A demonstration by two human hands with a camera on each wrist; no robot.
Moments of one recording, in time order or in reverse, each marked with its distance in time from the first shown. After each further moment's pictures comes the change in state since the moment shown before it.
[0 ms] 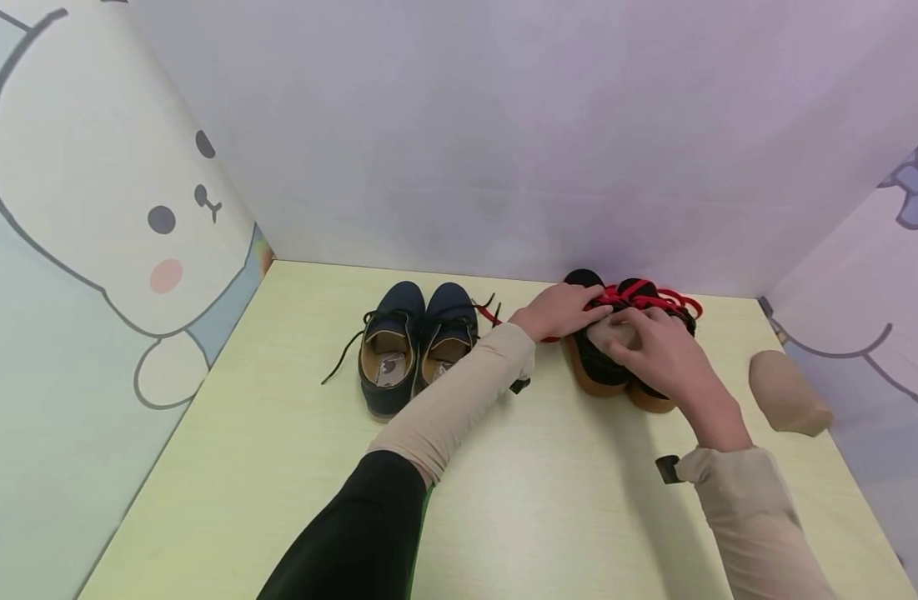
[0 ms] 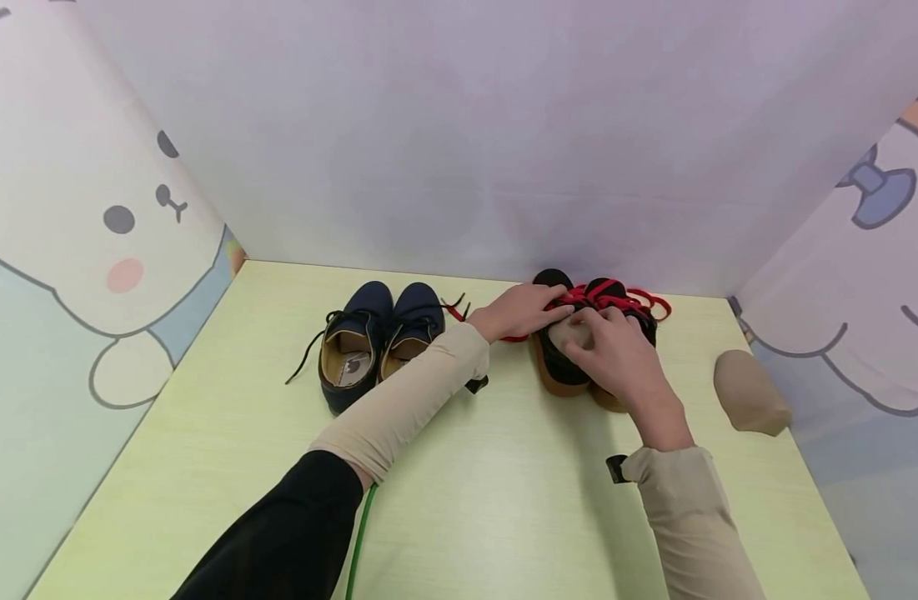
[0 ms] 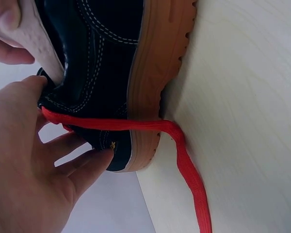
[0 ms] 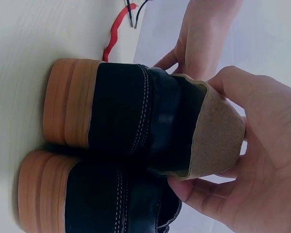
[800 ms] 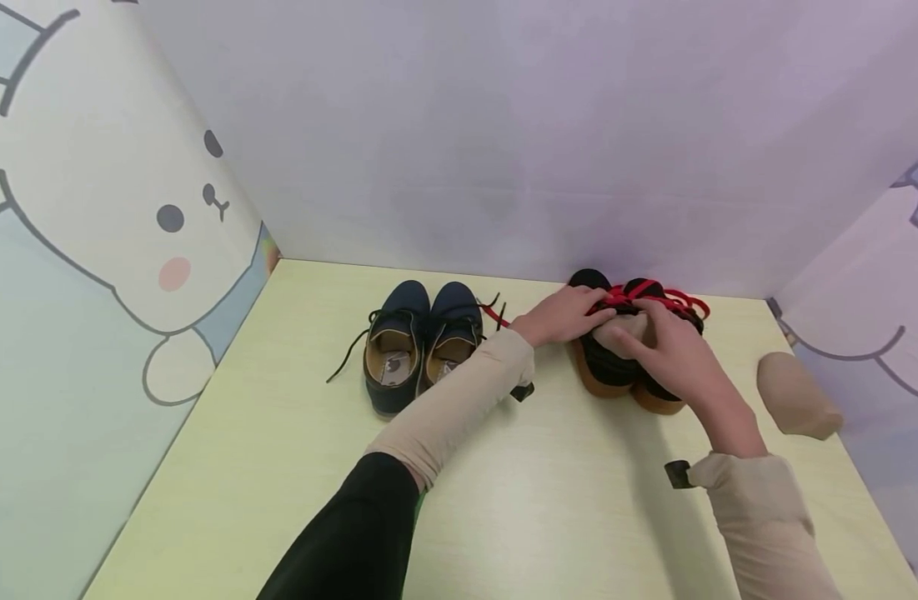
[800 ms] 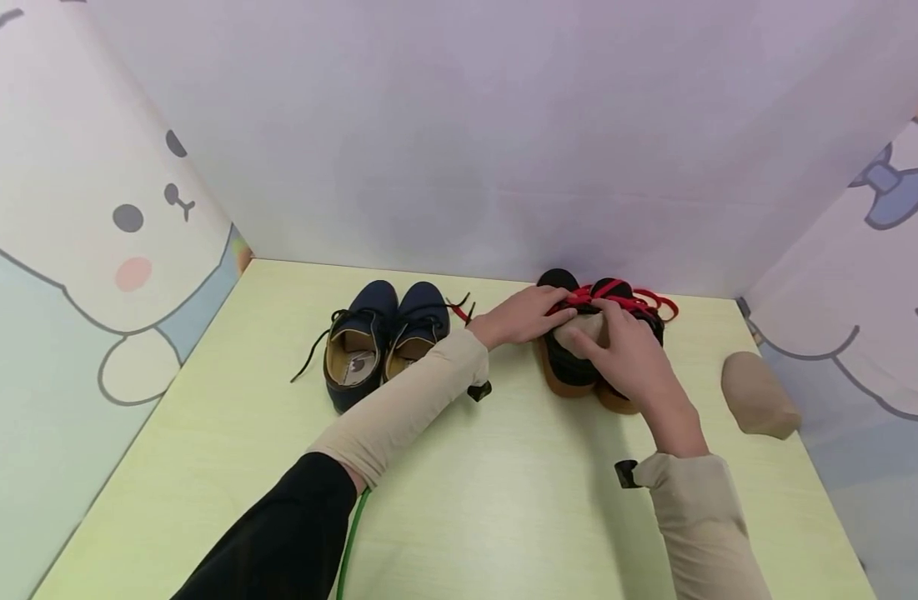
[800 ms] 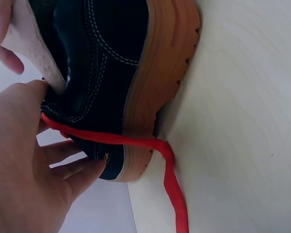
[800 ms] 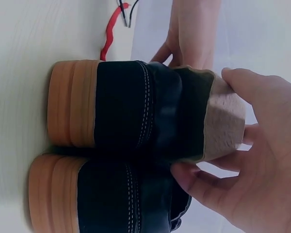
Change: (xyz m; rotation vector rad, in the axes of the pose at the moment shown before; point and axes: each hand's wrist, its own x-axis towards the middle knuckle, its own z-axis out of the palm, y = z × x) left_hand -0.008 0.001 0.006 -0.086 0.012 -0.011; right_hand -0.001 0.014 0.000 0.157 0.045 0.010
